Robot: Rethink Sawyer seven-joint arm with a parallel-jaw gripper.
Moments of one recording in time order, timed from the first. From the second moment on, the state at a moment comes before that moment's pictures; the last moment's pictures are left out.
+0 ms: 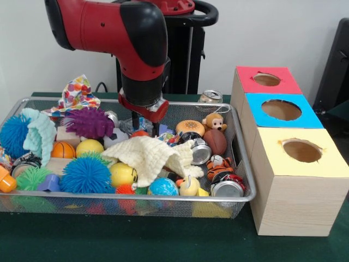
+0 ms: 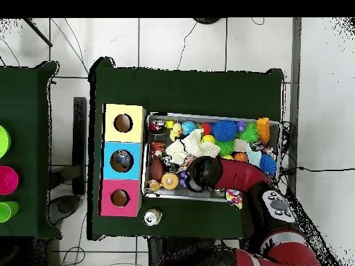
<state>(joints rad) -0.44 -0.46 0.06 1.67 -0.28 0.60 2.19</state>
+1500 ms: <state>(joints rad) -0.44 -0.49 0.06 1.65 -0.28 0.71 2.19</state>
